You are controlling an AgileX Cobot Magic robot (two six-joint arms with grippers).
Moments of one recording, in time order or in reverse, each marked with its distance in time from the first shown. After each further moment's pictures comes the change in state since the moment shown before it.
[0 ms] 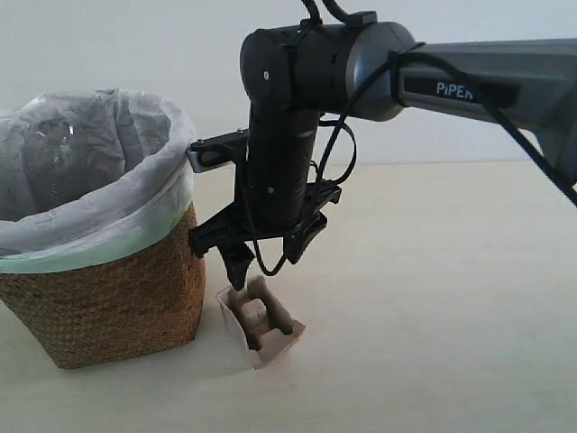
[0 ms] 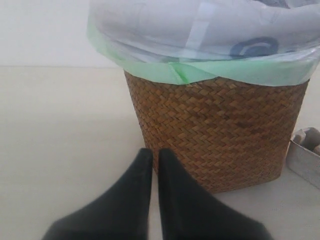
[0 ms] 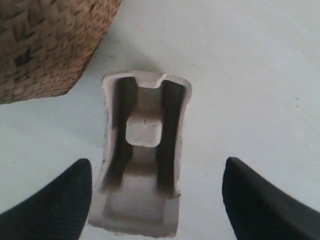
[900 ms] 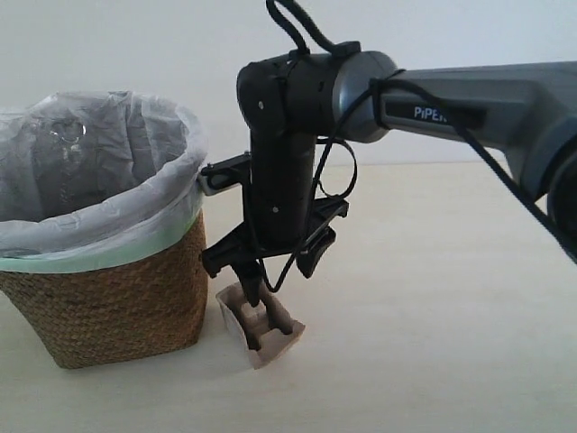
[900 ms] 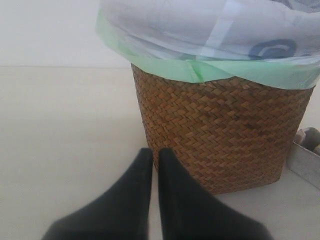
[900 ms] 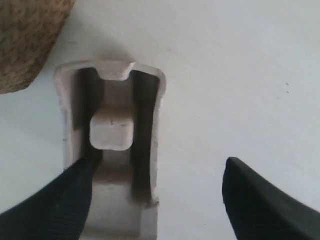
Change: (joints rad) left arm 0.000 0.000 0.000 0.000 0.000 0.000; right arm 0.000 0.052 0.000 -0.061 0.017 0.043
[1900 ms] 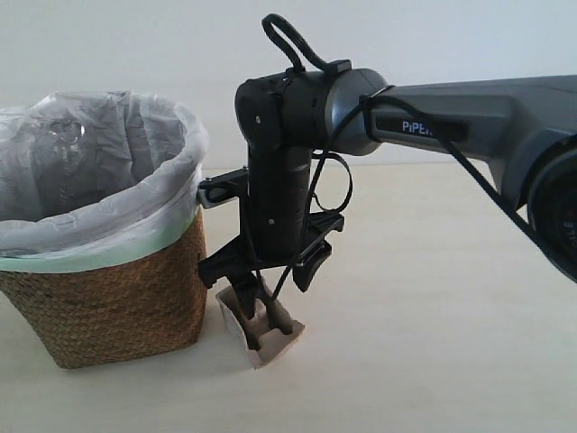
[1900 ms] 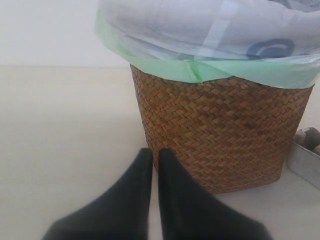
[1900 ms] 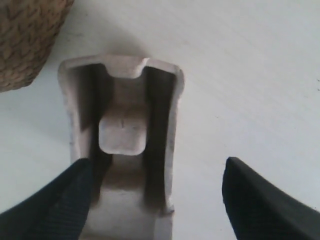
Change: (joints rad) left arm 0.000 0.000 0.000 0.000 0.000 0.000; right arm 0.000 0.030 0.000 0.038 0.000 -0.007
